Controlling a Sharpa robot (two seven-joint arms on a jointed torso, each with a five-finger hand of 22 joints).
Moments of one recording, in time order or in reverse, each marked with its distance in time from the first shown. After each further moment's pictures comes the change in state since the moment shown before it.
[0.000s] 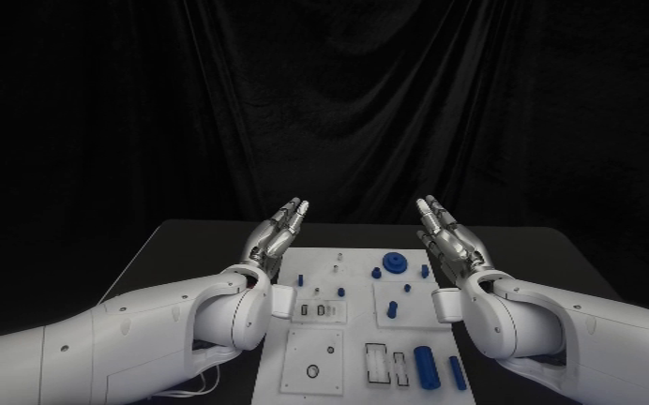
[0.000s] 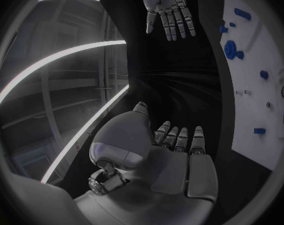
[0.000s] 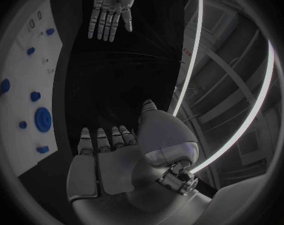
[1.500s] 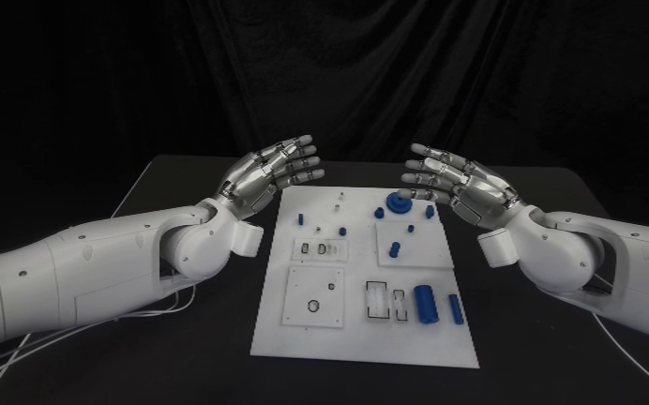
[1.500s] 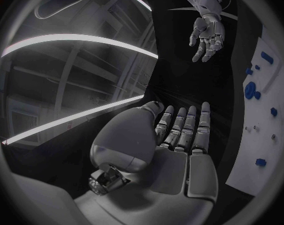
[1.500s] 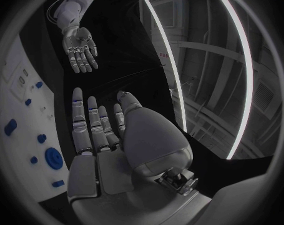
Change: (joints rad) left arm 0.111 -0.098 -0.104 -0.046 0.035 0.594 0.137; left_hand 0.168 -0.088 0.401 -0.125 0.297 0.343 0.100 0.150 0.041 0.285 0.221 0.492 0.083 0.363 0.173 0.423 0.104 0.014 0.433 0.161 0.305 0.151; right arm 0.132 -0.141 -0.114 -0.005 0.046 0.635 0.004; right_hand 0.478 -0.045 0.186 -0.269 0.247 0.449 0.170 0.391 0.095 0.233 0.330 0.803 0.160 0.572 0.140 0.583 0.213 -0.001 0.811 0.111 0.364 0.111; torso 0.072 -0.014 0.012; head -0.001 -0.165
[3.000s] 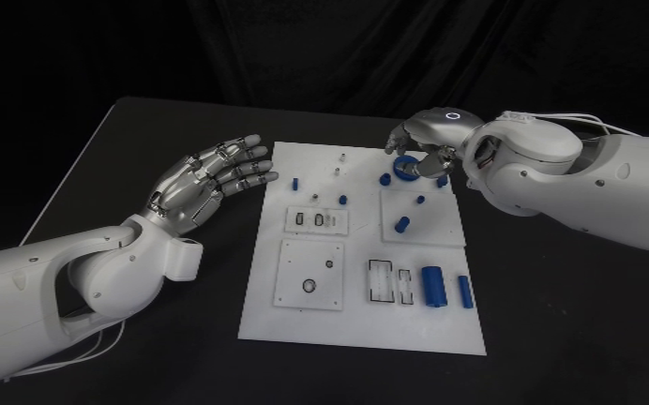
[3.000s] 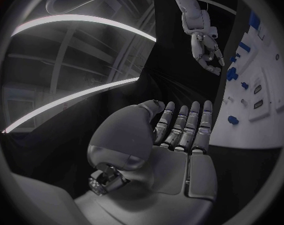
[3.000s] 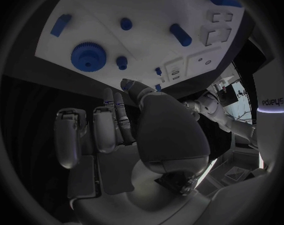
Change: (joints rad) left arm 0.002 -0.264 0.008 0.284 -0.004 -0.044 0.003; left_hand -0.054 -0.043 0.104 -0.041 0.004 0.086 0.025 0.042 0.007 0.042 0.042 0.031 -0.005 0.046 0.054 0.084 0.005 -0.063 0.003 0.007 0.039 0.018; right arm 0.233 0.086 0.000 0.047 -1.796 -0.342 -0.701; right_hand -0.185 -0.331 0.500 0.025 -0.201 0.250 0.053 -0.029 0.032 0.531 -0.081 -0.190 -0.069 0.894 -0.132 0.842 0.919 -0.118 0.655 -0.124 1.143 1.170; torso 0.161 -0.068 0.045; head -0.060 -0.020
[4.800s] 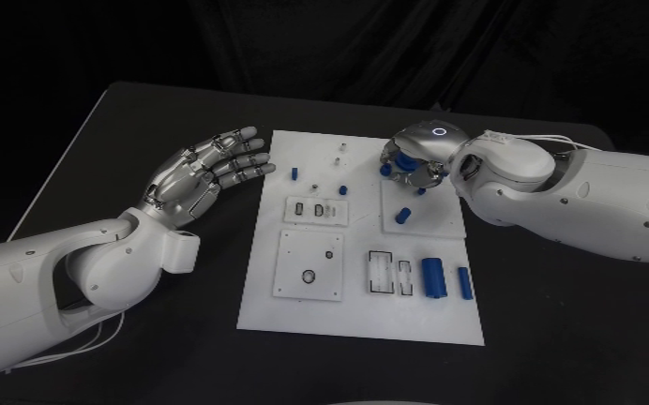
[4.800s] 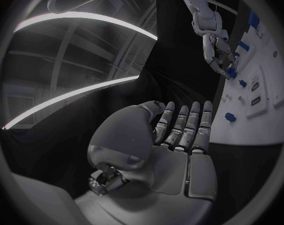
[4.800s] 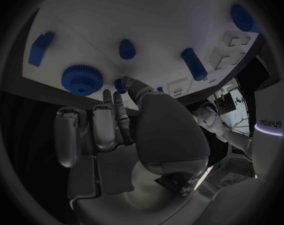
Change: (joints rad) left arm 0.000 0.015 -0.001 -0.017 0.005 0.018 0.001; left_hand -0.008 0.008 0.022 0.000 0.000 0.000 0.000 0.000 0.000 -0.001 0.006 0.000 -0.003 -0.007 0.007 0.004 -0.005 0.000 -0.007 0.000 -0.004 -0.004; right arm -0.097 0.034 0.000 -0.064 -0.094 -0.067 0.015; right_hand 0.027 0.008 -0.056 0.020 -0.056 0.098 0.035 -0.130 0.003 0.023 0.012 -0.166 -0.023 0.000 0.007 -0.051 -0.058 0.000 -0.007 0.014 -0.022 0.000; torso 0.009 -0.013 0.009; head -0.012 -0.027
